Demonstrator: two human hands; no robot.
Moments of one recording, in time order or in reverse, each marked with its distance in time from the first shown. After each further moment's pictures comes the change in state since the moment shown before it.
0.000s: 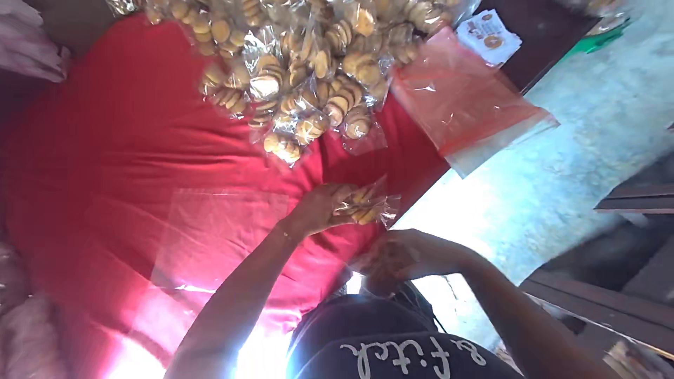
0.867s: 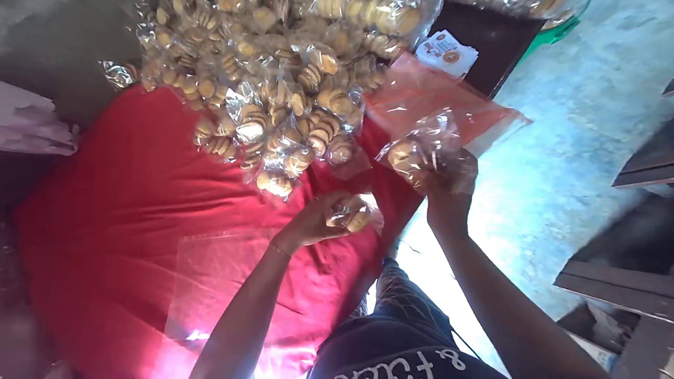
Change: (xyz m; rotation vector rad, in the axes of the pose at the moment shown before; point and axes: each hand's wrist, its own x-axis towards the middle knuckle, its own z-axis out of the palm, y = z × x) left_hand 0.043 -0.001 -0.036 -0.291 -0.203 -0.259; right_hand 0.046 -0.016 -0.047 0.144 1.524 -0.262
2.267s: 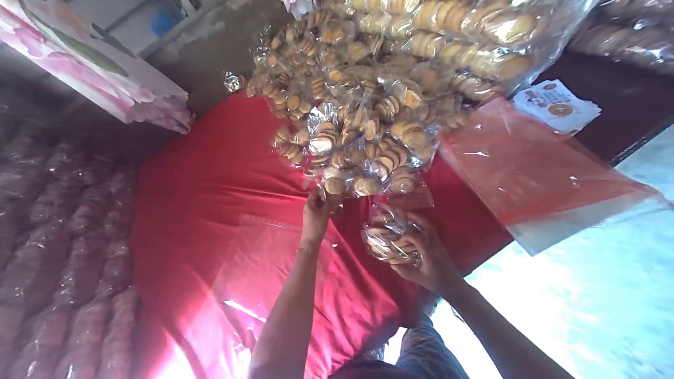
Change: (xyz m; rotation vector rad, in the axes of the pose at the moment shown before) left_hand -0.024 -0.062 -0.023 -0.440 1.102 -0.162; right_hand -0.031 0.078 0.038 -0.280 -0.699 -0.552
